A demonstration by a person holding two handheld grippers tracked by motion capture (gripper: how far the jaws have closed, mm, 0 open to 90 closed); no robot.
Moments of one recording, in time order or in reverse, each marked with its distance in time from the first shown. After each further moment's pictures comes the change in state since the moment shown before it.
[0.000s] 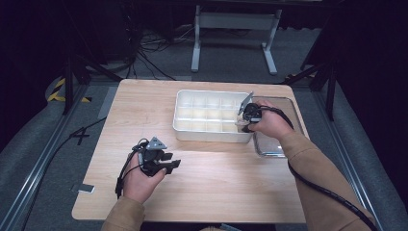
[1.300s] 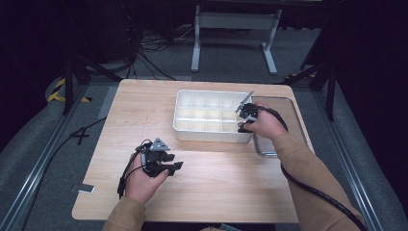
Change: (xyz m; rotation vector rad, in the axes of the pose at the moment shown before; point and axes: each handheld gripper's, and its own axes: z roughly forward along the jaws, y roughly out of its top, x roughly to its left) left arm -0.004 0.001 0.005 0.020 -0.012 0.019; right arm -0.003 0.004 0.018 -0.028 0.078 0.209
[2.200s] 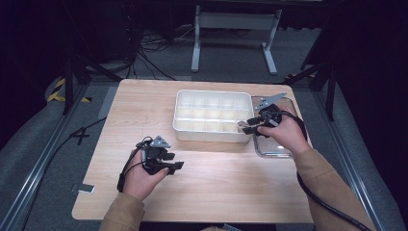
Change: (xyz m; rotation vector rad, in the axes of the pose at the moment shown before) left arm 0.003 0.009 -0.002 0.031 -0.041 0.022; right arm 0.034 -0.047 -0.068 -0.405 0.007 0.056
